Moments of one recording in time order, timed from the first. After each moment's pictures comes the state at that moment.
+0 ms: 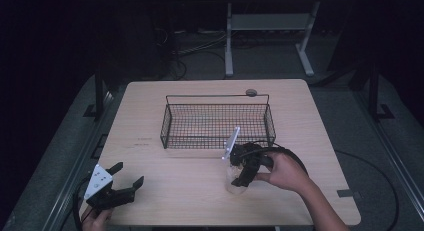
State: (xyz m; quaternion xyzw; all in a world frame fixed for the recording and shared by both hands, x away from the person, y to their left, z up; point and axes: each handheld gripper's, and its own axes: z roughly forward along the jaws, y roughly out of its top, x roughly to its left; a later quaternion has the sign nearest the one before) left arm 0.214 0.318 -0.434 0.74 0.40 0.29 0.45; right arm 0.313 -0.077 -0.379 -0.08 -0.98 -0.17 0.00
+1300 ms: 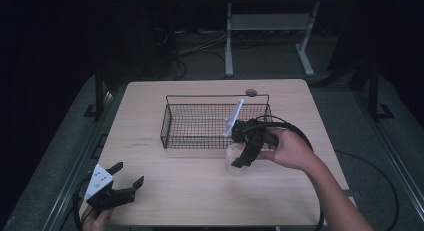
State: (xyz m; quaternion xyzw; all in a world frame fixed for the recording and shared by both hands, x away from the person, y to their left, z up) left arm 0.214 0.317 -0.433 0.75 0.40 0.29 0.45; right arm 0.336 -0.080 -0.311 -0.08 -0.98 -0.18 0.01
